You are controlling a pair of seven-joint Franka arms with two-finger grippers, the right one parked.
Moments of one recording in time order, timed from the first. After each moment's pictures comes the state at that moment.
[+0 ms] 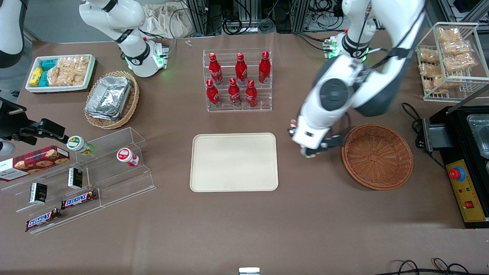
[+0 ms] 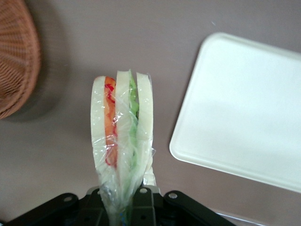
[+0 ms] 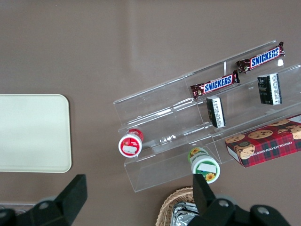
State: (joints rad) arm -0.16 0.39 -0.52 -1.64 0.15 1.84 -0.93
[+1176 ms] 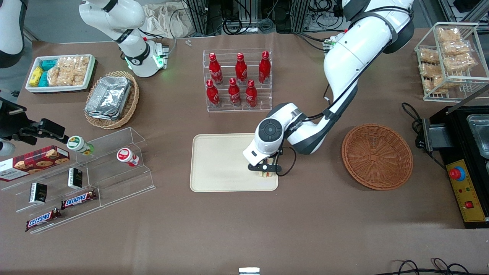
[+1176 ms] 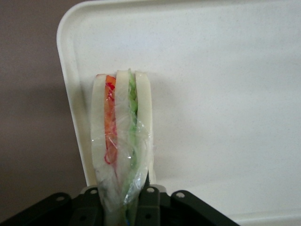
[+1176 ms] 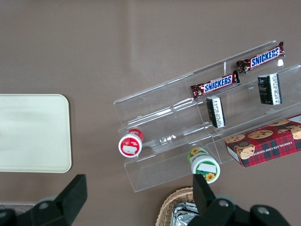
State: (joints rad) arm -0.28 0.82 -0.52 -1.48 0.35 2.15 -0.79
